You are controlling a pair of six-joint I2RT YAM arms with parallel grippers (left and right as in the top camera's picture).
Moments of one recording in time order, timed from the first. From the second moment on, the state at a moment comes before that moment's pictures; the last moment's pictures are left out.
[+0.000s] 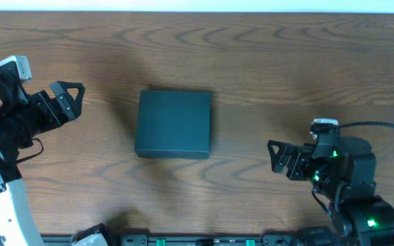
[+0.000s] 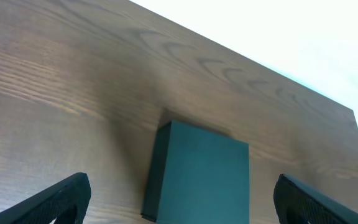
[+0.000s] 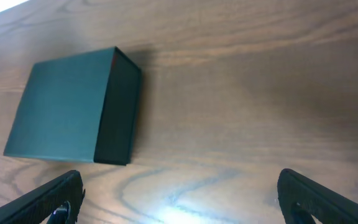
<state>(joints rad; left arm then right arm) 0.44 1.14 1.47 -1.14 0.60 -0.09 0.14 0.68 0.77 -0.84 -0.21 0.36</state>
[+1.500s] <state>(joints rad) 0.09 0.09 0.37 -0.64 -0.18 -0.26 0.14 0.68 0.77 -0.86 -0.21 0.36</state>
